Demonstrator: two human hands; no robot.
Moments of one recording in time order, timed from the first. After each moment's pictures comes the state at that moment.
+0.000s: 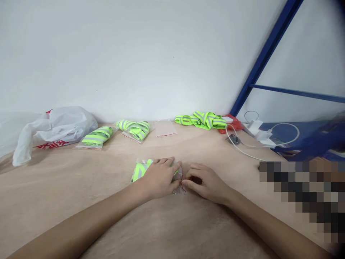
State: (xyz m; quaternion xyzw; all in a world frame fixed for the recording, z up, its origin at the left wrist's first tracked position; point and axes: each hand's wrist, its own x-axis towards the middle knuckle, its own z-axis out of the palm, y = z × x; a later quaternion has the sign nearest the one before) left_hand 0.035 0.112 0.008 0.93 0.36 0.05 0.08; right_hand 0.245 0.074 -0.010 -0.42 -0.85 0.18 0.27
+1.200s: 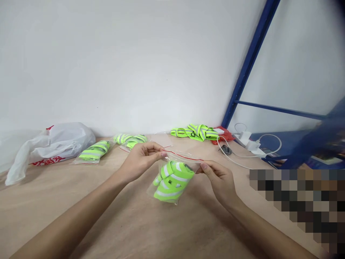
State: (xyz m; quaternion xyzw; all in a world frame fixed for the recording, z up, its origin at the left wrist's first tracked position) left_hand 0.011 0.134 0.087 0.72 0.32 0.41 0.45; right_hand 0.254 0.073 0.011 -0.47 -0.57 0.24 0.63
